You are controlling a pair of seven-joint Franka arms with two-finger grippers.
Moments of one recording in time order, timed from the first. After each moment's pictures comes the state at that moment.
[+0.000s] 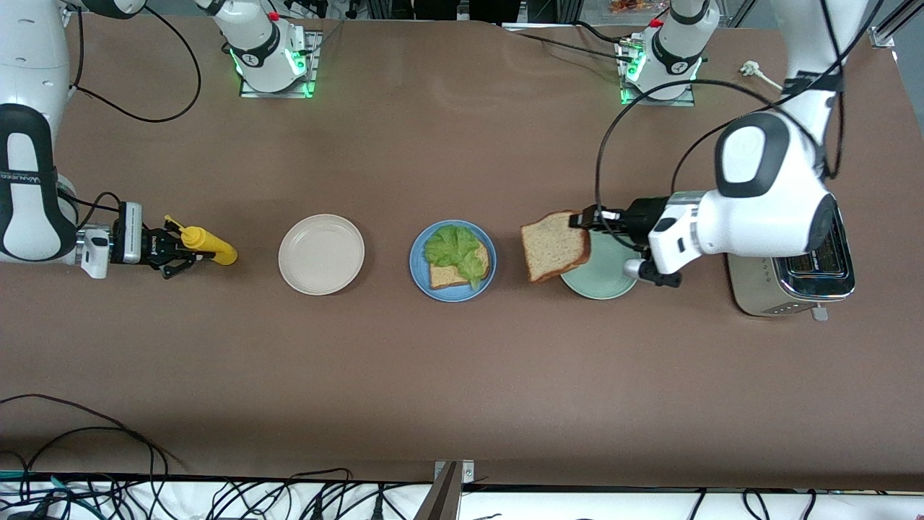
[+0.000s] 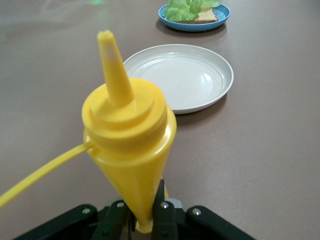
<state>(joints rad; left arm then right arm) -0.13 0.36 -0.14 -1.68 -0.78 1.81 0.07 -0.07 0.67 -0.35 -1.78 0.88 1.68 -2.60</state>
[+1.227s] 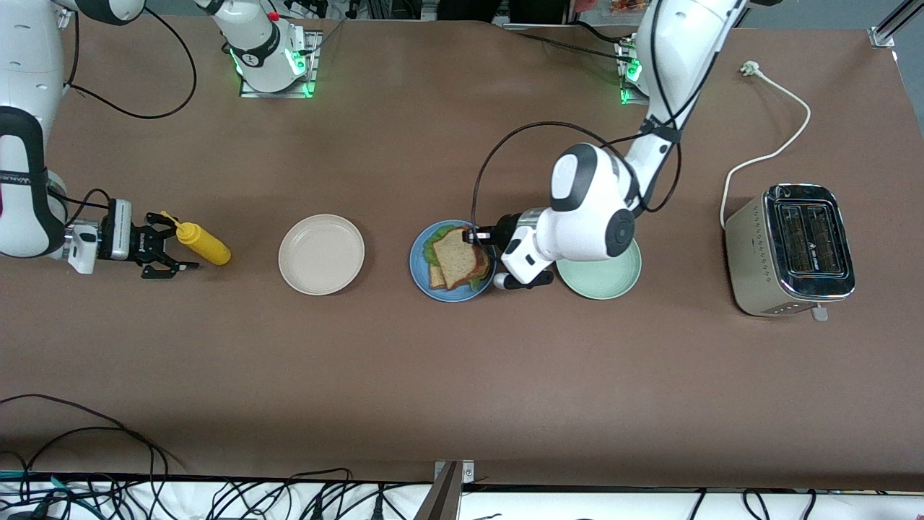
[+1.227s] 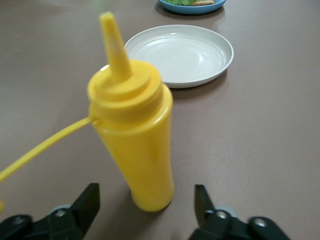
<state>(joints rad) -0.48 0.64 -0.10 -1.57 -0.85 2.15 -0.26 -0.08 0.69 -0.41 -1.78 0.88 1.69 -2.64</state>
